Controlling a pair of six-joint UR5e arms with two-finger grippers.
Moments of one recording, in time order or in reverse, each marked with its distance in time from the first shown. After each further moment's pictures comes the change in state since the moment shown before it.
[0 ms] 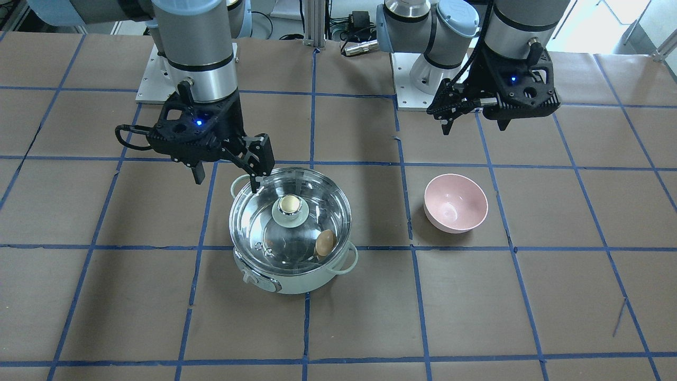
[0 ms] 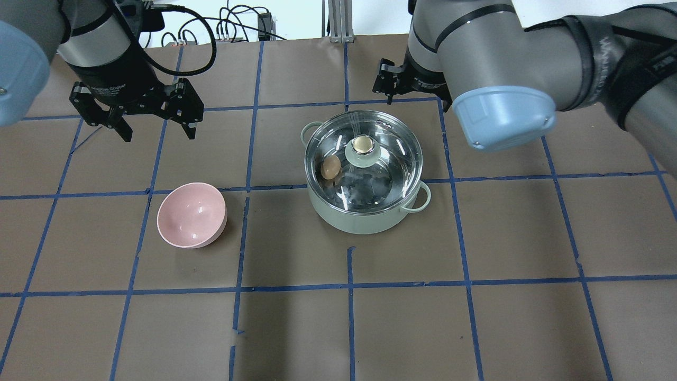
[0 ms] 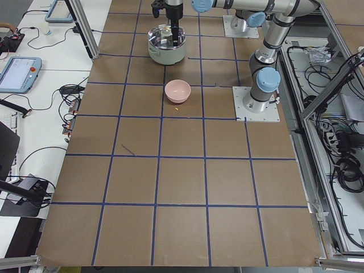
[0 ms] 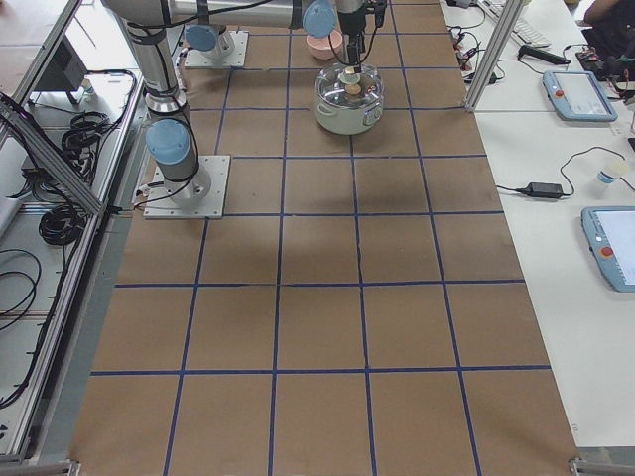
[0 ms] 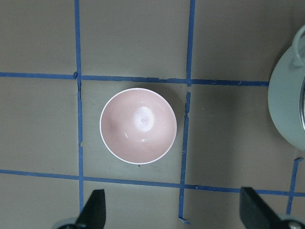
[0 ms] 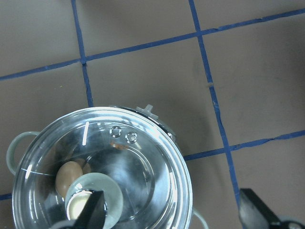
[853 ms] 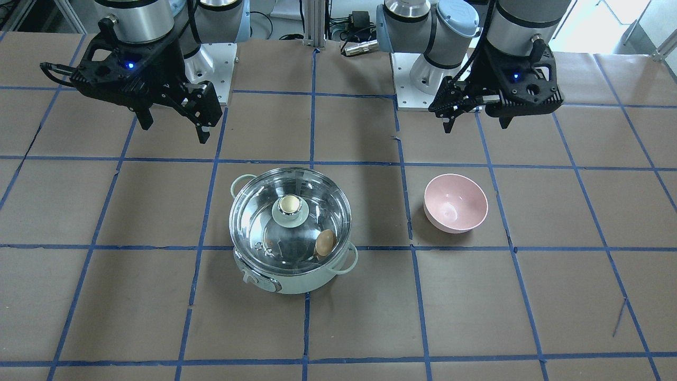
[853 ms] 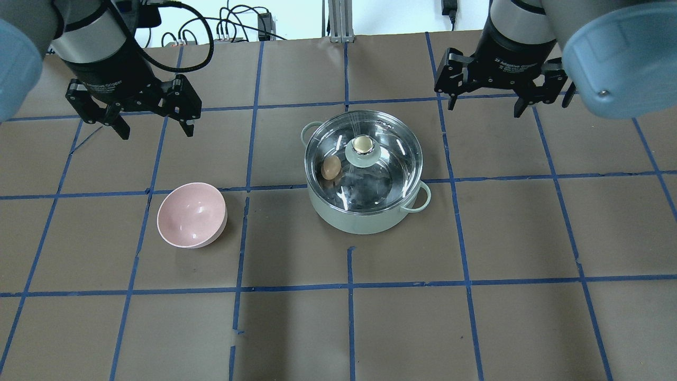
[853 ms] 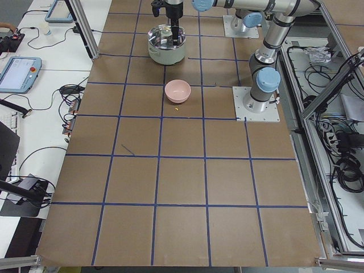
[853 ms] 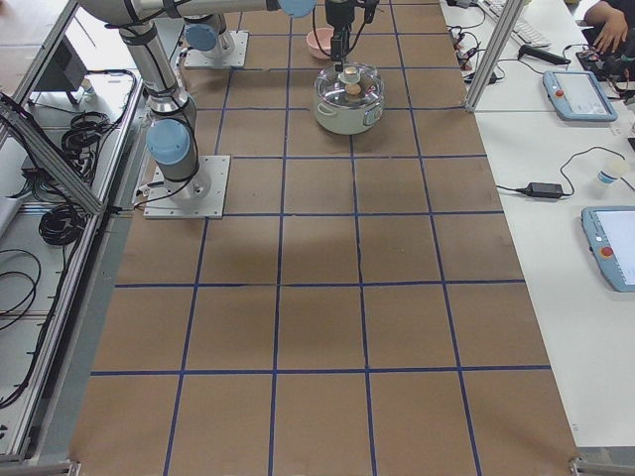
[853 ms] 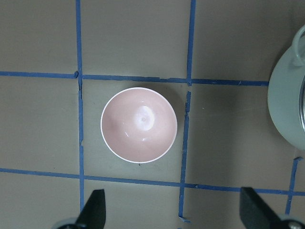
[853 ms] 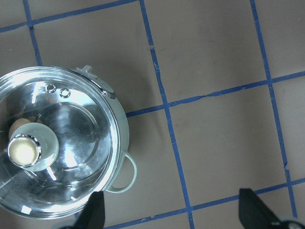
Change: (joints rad) left arm 0.007 0.004 0.012 -0.005 -0.009 0.001; right arm -0.121 -0.109 -0.077 0.339 0.005 -0.110
